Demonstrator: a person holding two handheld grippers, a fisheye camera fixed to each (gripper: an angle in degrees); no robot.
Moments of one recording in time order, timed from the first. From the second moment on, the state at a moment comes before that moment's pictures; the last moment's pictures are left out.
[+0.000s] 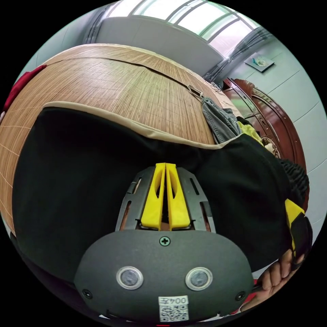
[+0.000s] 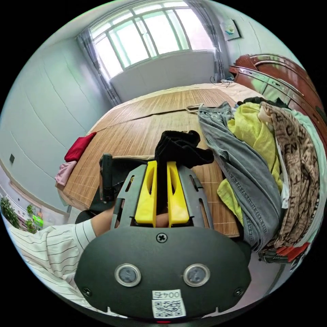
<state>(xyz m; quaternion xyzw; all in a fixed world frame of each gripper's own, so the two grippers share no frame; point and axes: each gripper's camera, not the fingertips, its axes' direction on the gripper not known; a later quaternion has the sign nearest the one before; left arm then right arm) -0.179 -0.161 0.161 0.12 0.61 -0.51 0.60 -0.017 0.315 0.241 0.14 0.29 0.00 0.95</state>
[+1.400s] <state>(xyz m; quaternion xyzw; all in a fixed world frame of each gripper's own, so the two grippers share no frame) -0.182 0.193 0.436 0.08 0.70 -0.62 0.35 -0.327 0.220 0.479 -0.02 0.32 -0.27 0.91</state>
